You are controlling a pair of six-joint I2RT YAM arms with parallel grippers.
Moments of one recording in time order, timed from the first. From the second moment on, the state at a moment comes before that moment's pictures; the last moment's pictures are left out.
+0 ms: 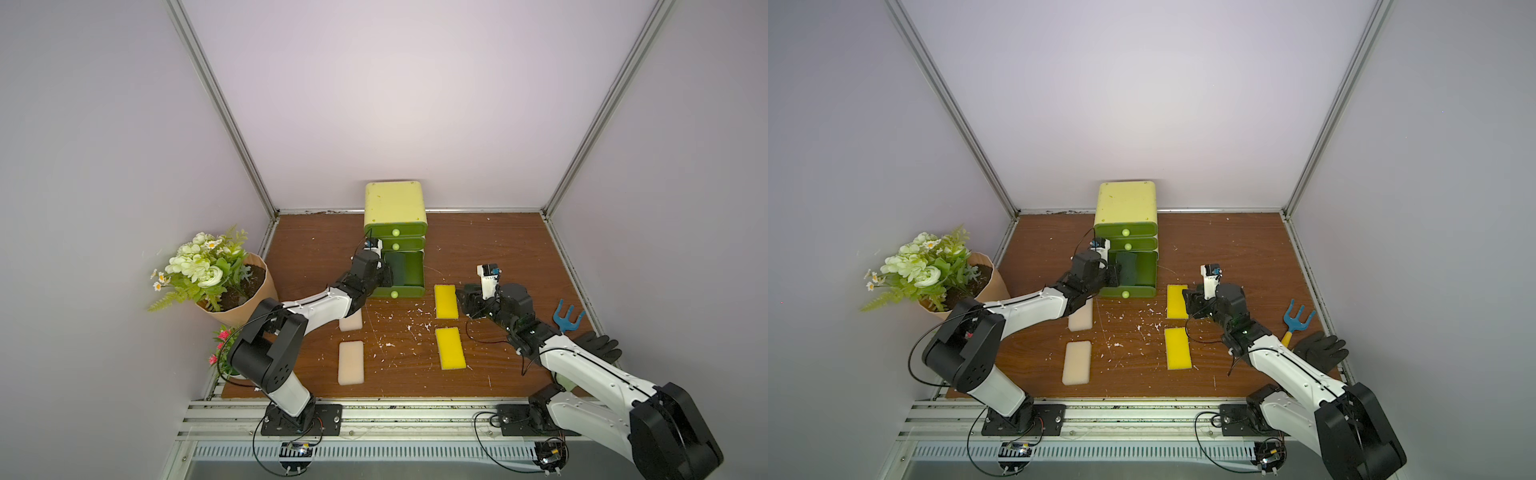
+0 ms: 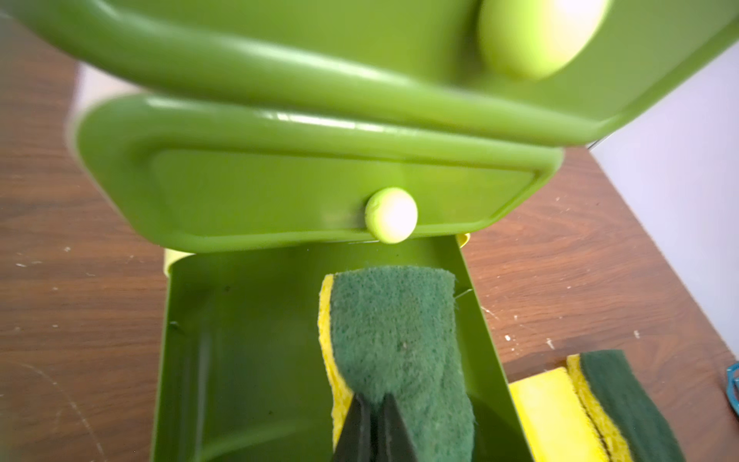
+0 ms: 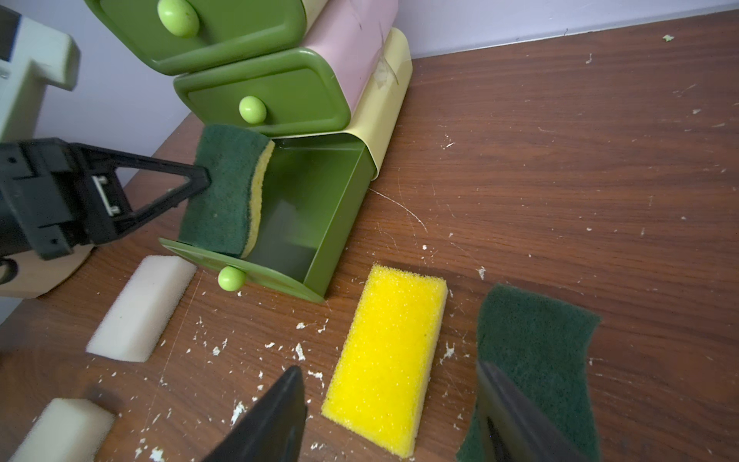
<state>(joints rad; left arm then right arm) -0.50 1.59 0.82 0.30 -0.01 -0.44 0.49 1.06 0.45 0.20 -0.01 0.31</state>
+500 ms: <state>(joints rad) -0.50 1.34 0.56 0.67 0.02 -0.49 0.49 1.03 0.41 0.25 -0.05 0.31</state>
